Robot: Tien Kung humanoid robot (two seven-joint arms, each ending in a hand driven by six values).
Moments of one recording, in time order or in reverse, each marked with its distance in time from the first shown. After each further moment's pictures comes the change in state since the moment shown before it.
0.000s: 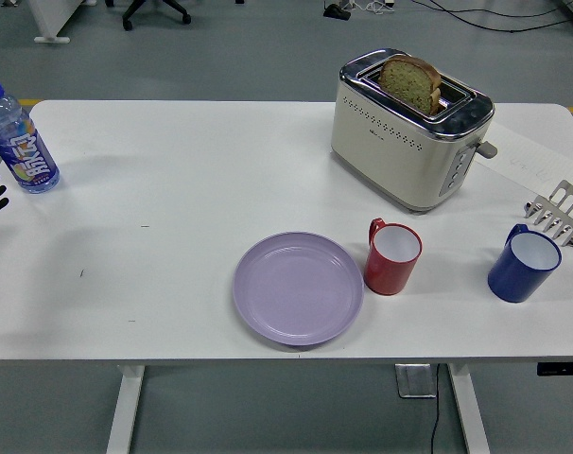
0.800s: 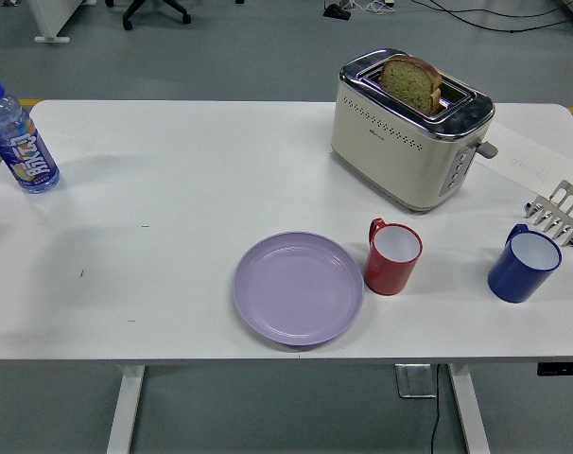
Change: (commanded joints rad) left arm 0.010 0.004 -0.033 -0.029 0.002 0.006 -0.002; right arm 0.041 -0.007 0.003 0.000 0.001 0.000 0.004
